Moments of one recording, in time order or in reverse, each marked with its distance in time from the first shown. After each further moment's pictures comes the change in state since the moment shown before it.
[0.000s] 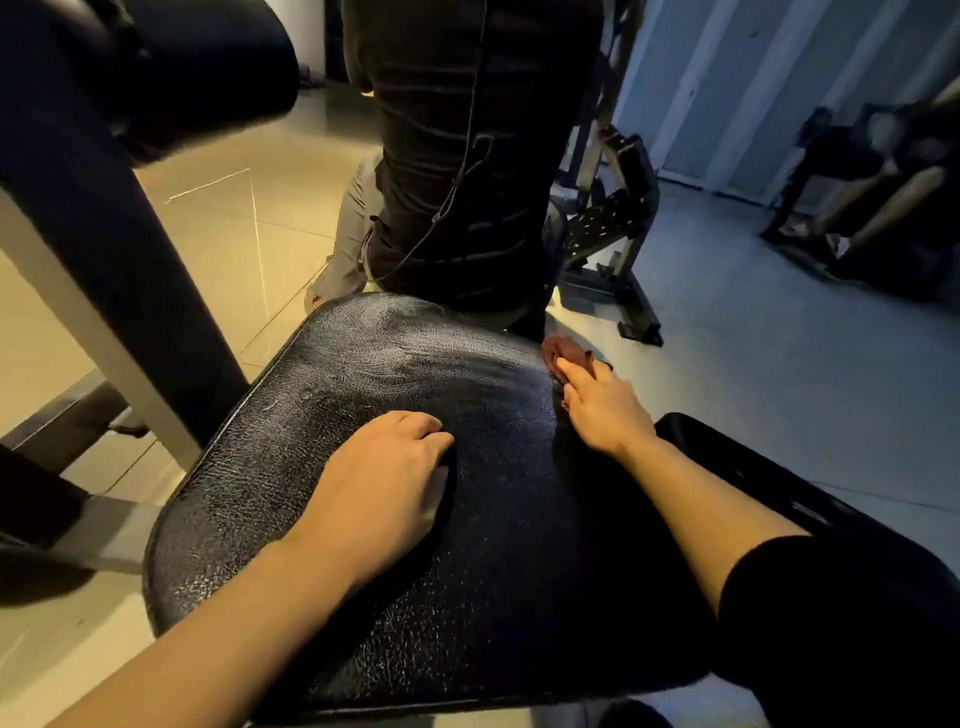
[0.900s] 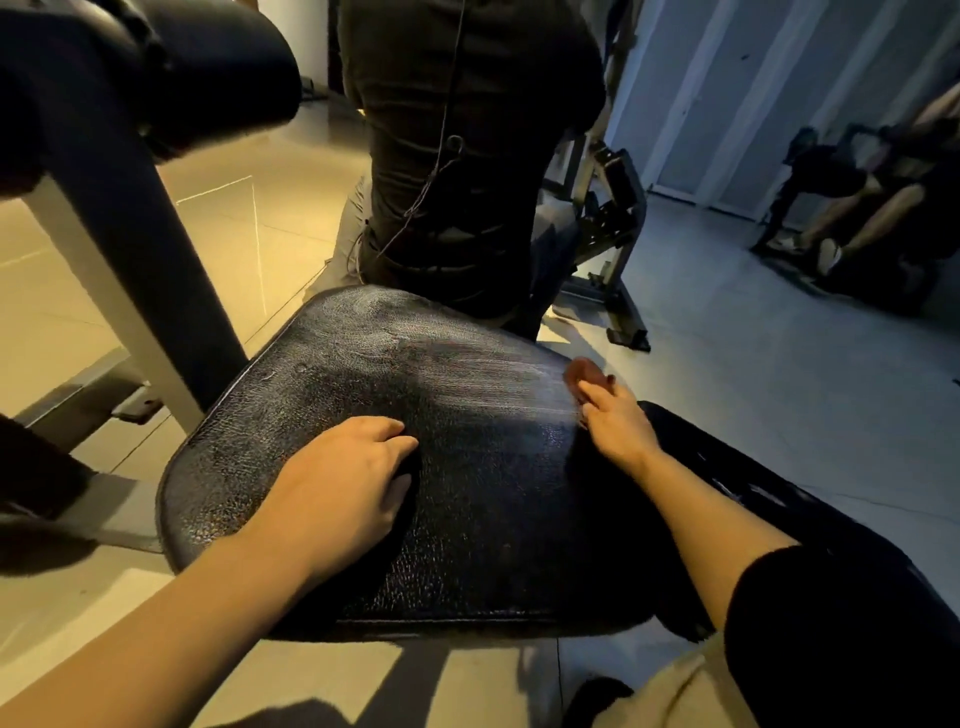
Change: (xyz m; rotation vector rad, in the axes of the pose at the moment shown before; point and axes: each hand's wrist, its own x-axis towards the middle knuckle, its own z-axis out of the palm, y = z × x) left_hand -0.037 0.011 -0.022 -0.020 -0.119 -0.055; right_hand -0.040 0.044 0.000 0.226 0.033 0.126
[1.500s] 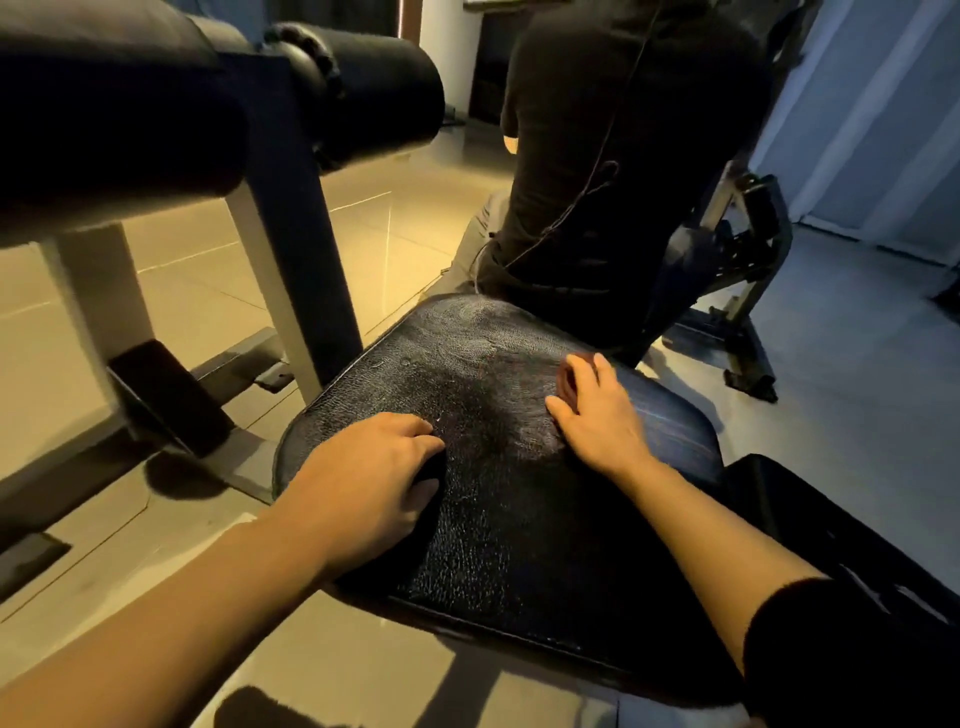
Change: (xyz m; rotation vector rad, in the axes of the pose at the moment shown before) left_hand -0.030 -0.003 -0.035 0.002 -0.048 -0.172; right_hand -0.001 -0.102 0.033 0.000 -0.049 -0.380
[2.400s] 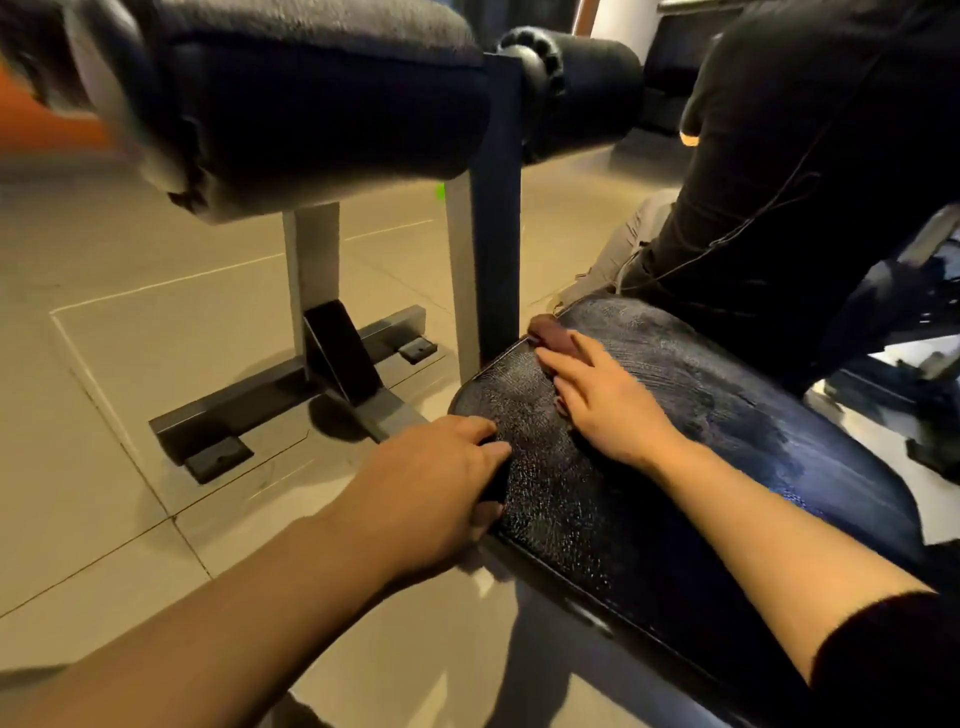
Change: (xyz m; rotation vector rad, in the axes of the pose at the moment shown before) left_hand -0.071 -0.005 -0.030 0.129 -0.090 -0.228; right_hand 0.001 -0.116 0.039 0.023 -0.179 -0.556
